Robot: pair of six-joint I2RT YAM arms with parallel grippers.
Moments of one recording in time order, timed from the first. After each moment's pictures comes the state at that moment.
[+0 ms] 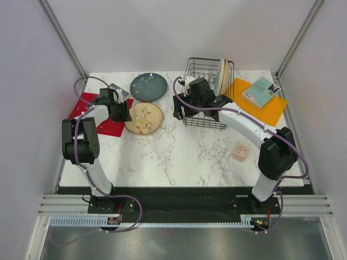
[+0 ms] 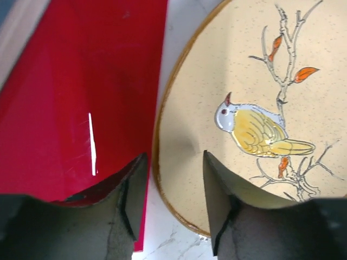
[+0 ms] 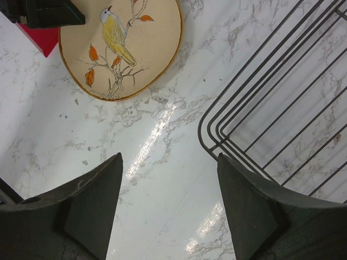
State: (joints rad) left arm 0.05 1.86 1.19 -0.31 0.22 -0.03; right arm 0.62 1.74 1.49 -0.43 -0.13 0.21
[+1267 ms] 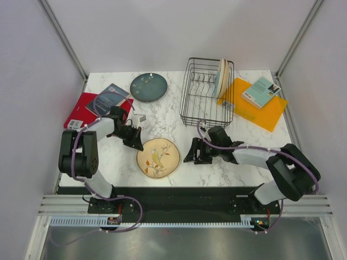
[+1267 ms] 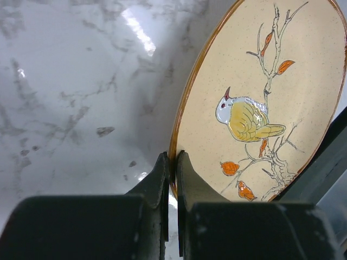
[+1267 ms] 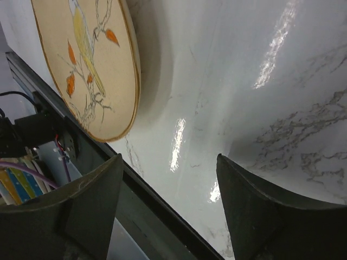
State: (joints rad) left arm -0.04 1.68 0.93 -0.64 0.63 0.39; right arm 0.62 1.45 0.59 0.04 -0.48 0.71
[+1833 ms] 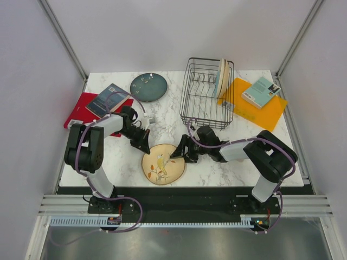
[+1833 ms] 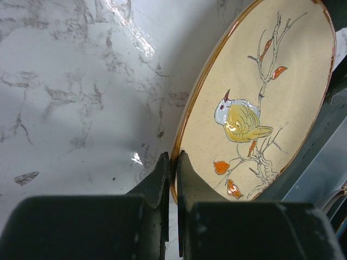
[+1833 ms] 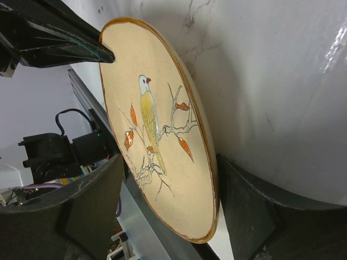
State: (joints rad) left arm -0.19 1.75 1.00 -0.73 0.67 0.38; right arm 0.70 1.72 0.64 0.42 -0.52 1.02
